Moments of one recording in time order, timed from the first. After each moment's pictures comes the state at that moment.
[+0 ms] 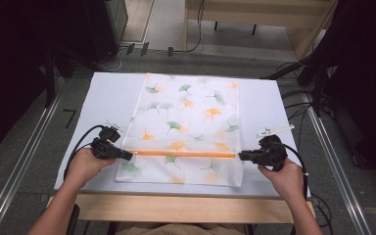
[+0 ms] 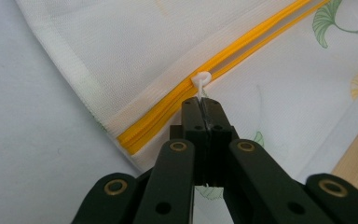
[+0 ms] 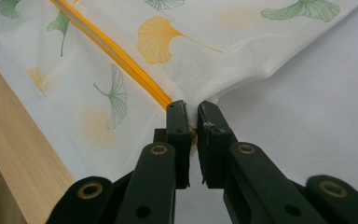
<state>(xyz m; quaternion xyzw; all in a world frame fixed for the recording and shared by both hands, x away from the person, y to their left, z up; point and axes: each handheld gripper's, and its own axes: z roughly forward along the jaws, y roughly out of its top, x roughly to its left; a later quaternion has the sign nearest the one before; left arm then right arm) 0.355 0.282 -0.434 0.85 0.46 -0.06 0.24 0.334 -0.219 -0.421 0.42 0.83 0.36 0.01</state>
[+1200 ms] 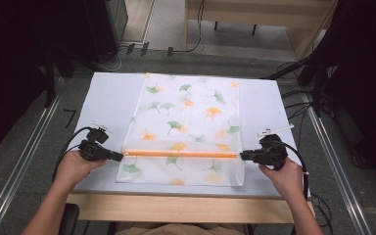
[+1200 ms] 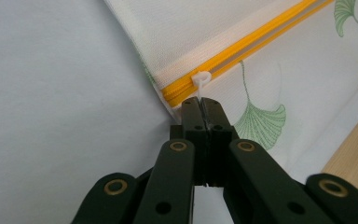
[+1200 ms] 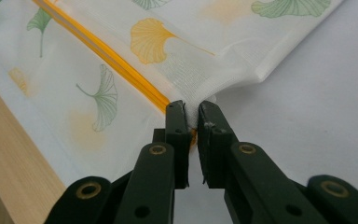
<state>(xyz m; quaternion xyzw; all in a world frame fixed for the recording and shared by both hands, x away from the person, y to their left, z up) 0.348 0.310 -0.433 0.84 0.48 -0.06 0.25 0.340 -0.223 -0.428 0.44 0.83 0.35 0.00</state>
